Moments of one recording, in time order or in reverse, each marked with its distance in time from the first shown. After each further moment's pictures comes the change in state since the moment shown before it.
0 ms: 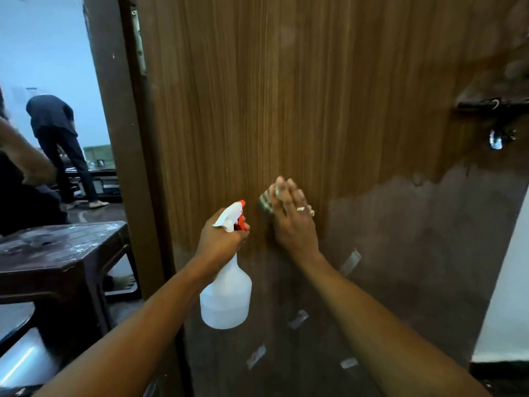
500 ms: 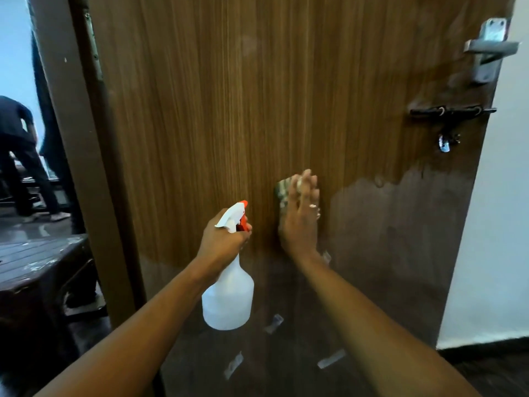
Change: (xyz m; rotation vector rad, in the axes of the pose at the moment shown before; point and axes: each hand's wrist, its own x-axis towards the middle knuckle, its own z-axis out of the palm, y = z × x) left_hand 0.004 0.021 0.050 -0.018 -0.109 0.044; right_hand 0.000 0.044 -0.037 0.015 -0.010 0.399
